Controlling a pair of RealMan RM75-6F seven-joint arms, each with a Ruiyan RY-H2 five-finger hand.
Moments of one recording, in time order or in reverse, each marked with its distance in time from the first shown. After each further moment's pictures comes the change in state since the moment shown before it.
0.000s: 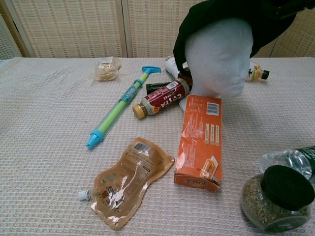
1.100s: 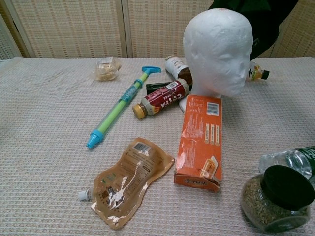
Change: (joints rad) left arm -0.037 -0.007 0.005 -0.021 -0.013 -0.058 0.029; right arm 0.203 -0.034 0.065 0.440 0.189 -0.188 0.044
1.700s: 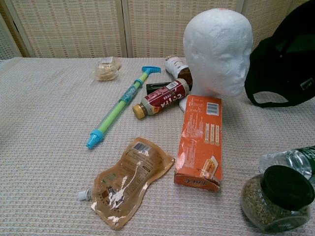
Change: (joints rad) left arm -0.003 0.003 0.016 -0.017 0.033 0.008 -0.011; right arm -0.244 0.243 -0.179 -0.304 0.001 0.018 0.024
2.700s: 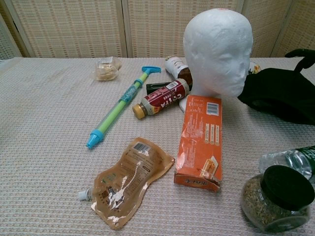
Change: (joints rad) left arm 0.017 0.009 0.018 0.013 0.006 0.011 -0.042; right arm -0.062 -0.093 -0.089 -0.061 0.072 -0.128 -0.031
